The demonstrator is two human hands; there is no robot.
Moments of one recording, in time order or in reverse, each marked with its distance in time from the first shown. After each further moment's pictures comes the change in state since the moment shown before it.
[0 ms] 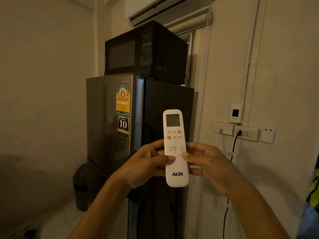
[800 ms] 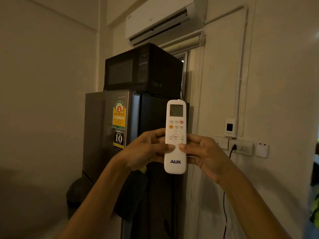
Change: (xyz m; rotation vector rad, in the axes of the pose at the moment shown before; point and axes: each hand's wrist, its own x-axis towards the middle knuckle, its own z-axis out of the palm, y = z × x) left_hand 0.038 0.055 0.008 0.136 -0.031 0.075; right_hand 0.025 -0.038 -0.025 0.066 -0.080 -0.207
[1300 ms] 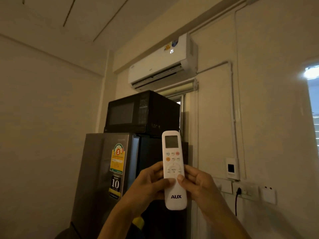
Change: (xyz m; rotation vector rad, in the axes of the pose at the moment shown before) left_hand 0.016 0.018 0.005 0.032 0.160 0.164; right_hand 0.020 -0.023 0.013 -0.133 0.126 -0.177
